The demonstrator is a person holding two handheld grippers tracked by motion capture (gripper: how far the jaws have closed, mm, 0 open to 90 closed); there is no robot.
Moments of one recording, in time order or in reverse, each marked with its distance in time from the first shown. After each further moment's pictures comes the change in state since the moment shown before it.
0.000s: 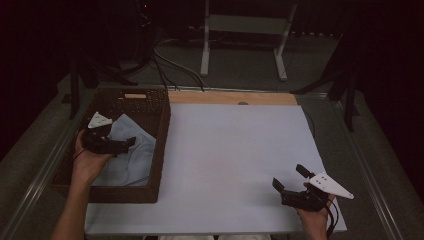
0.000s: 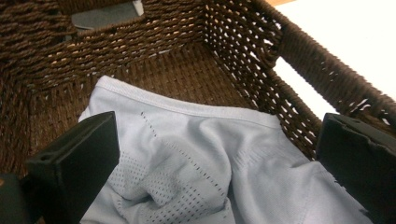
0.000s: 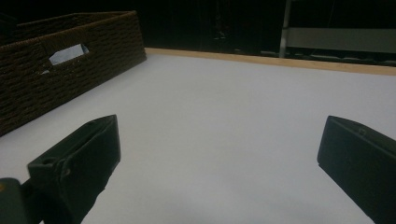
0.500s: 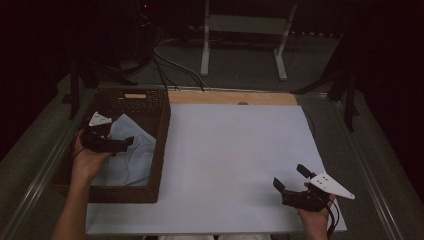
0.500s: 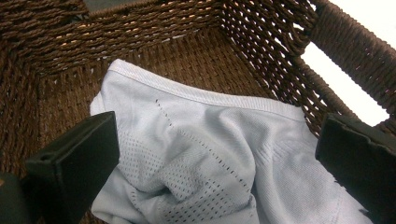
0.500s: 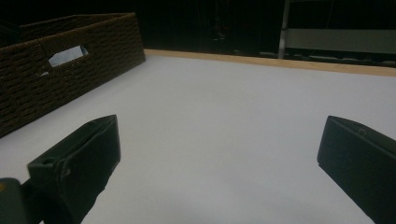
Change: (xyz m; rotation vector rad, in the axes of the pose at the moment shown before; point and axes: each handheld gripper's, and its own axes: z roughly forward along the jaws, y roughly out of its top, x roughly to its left) left arm 0.011 -0.004 0.010 0.042 0.027 -0.018; right arm -0.001 0.000 -0.001 -0.004 -0.003 0.004
